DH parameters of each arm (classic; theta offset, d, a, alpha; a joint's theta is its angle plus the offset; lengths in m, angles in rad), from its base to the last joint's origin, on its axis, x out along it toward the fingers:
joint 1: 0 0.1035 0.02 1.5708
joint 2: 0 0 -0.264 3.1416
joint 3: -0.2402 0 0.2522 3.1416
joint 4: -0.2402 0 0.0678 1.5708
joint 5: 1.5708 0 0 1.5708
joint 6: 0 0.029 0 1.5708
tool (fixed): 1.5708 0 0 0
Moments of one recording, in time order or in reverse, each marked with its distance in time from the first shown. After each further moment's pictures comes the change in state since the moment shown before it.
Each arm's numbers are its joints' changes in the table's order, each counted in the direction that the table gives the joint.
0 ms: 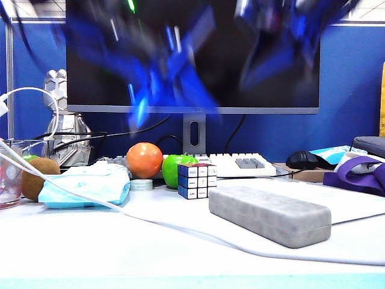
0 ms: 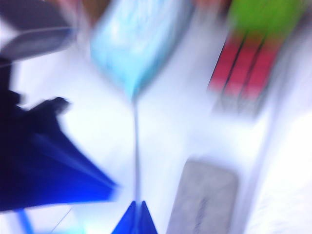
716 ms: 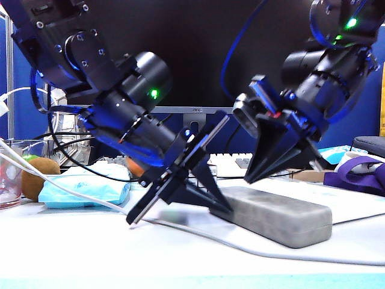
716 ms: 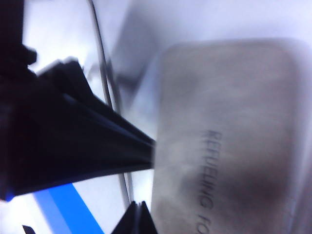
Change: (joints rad) left arm -0.007 -0.330 0.000 0.062 0.086 -0.193; right arm -0.001 -0.264 0.178 0.023 -0.109 0.035
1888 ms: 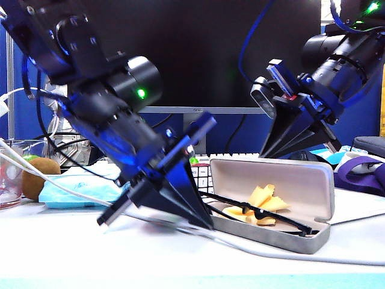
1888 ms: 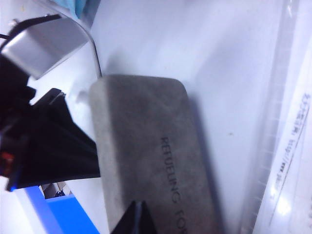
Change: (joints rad) left arm 0.024 0.047 -0.001 -0.256 0.078 0.183; right arm -0.080 0.068 -0.003 0.009 -0.008 0.000
